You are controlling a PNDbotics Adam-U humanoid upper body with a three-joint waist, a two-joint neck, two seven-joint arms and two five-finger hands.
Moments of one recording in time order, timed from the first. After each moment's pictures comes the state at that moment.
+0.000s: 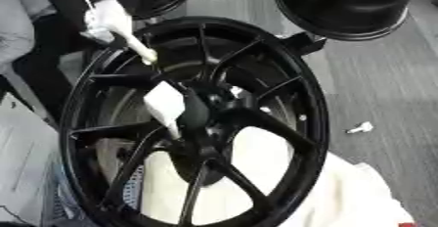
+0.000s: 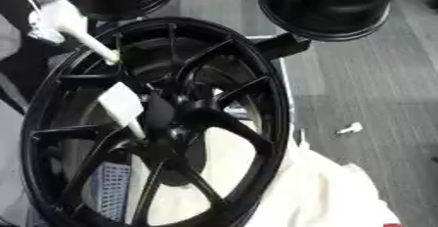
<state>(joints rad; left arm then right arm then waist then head) -1.03 0.86 -0.41 -1.56 -0.25 0.14 -0.84 -0.72 -1.00 0.14 -1.81 0.28 0.30 0.31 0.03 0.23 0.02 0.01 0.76</state>
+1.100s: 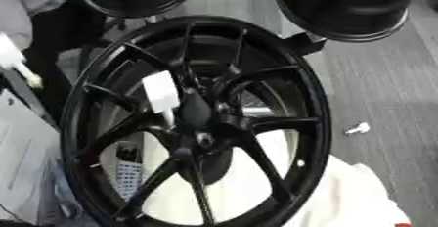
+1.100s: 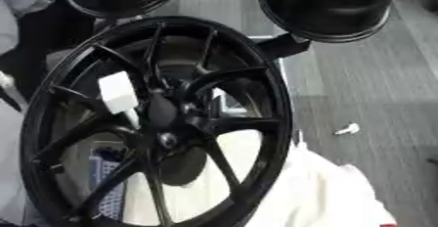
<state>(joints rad) -0.71 1.06 -0.06 -1.31 -0.28 0.10 -0.55 -0.70 -1.00 0.11 -1.81 0.28 0.30 0.28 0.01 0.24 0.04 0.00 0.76</state>
